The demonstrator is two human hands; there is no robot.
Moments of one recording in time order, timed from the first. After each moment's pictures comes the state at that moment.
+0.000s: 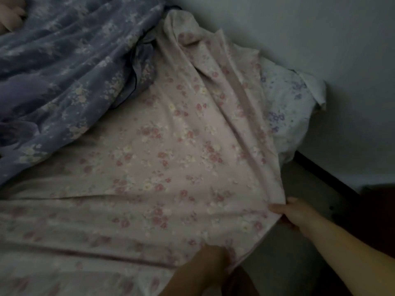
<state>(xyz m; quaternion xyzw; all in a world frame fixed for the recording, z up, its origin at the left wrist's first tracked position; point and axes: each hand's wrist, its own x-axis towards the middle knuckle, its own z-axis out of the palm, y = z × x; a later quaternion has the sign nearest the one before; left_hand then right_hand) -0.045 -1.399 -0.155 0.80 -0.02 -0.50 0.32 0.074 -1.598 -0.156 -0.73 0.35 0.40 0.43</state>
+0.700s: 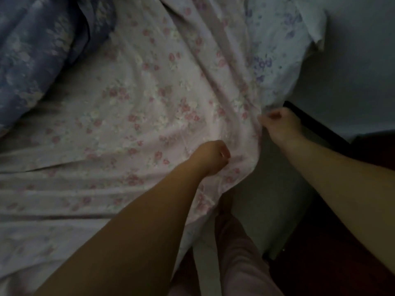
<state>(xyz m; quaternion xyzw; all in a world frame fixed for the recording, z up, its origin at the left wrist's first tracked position) 0.075 -1.430 -0.161 0.85 0.07 -0.37 0.37 0.152 -1.602 -0.171 -0.87 0.24 0.21 0.38</state>
